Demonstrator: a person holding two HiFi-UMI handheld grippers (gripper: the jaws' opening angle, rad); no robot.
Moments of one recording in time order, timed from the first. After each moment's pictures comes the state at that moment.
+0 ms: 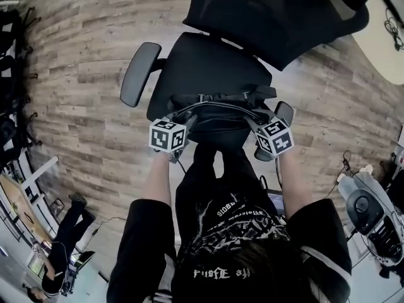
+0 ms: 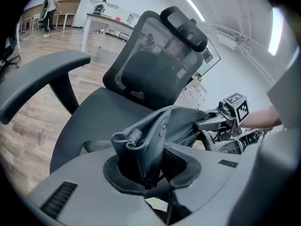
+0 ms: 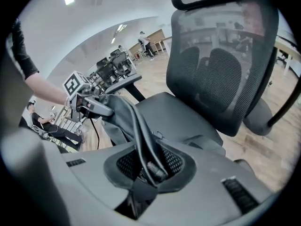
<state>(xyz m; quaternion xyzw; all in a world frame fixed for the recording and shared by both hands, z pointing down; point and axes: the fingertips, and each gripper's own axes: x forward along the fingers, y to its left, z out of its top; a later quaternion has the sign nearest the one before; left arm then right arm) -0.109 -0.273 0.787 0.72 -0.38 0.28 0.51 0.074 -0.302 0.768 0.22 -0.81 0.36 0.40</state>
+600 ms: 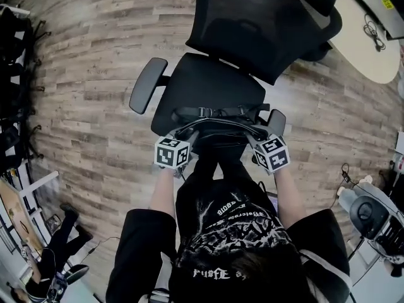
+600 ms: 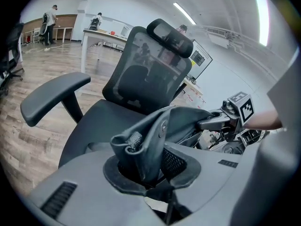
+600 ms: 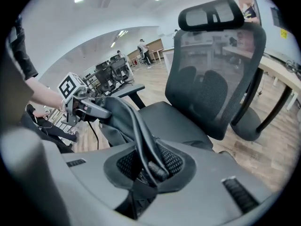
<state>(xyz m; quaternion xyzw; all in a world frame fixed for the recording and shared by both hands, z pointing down) -0.102 -0.235 0.726 0.74 -0.41 0.27 0.46 0.083 -0.262 0.702 0.28 -0.82 0.32 0.38</state>
